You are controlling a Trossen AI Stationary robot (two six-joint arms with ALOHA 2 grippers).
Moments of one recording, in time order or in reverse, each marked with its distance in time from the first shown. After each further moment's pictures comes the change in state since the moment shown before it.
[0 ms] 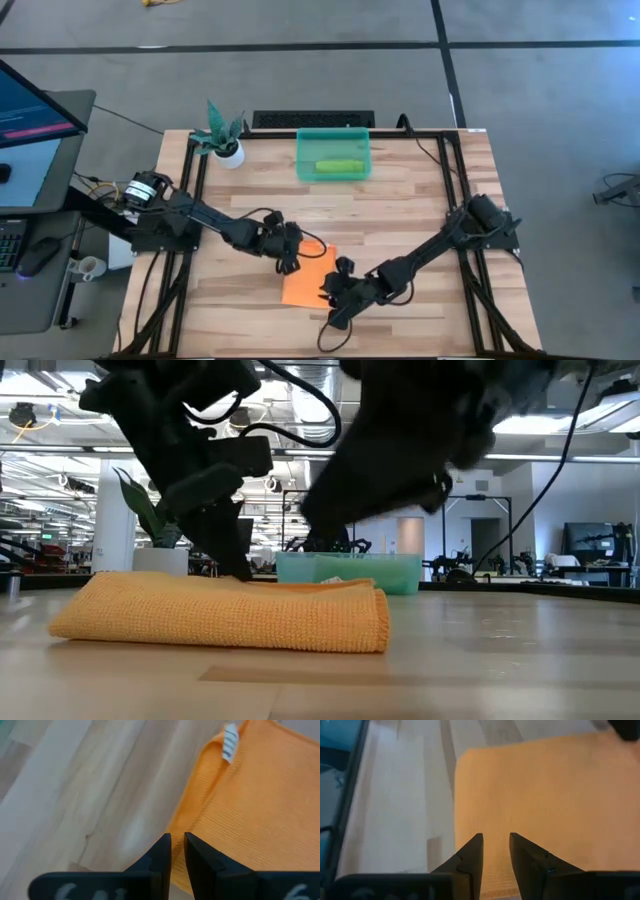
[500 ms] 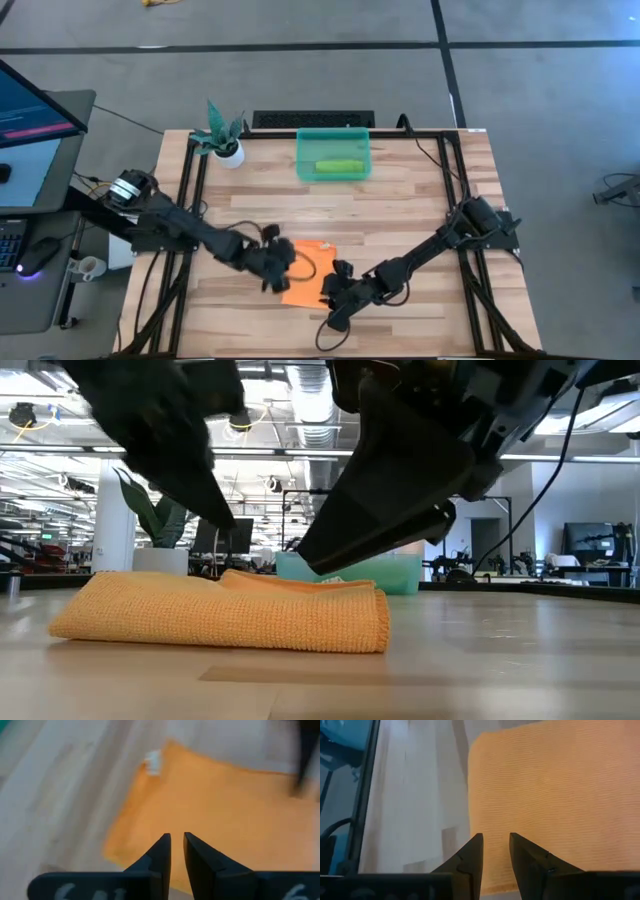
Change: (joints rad) left arm -0.159 -0.111 0.000 0.002 -0.039 -0.015; right arm -0.009 0.044 0.000 0.023 -0.084 0.053
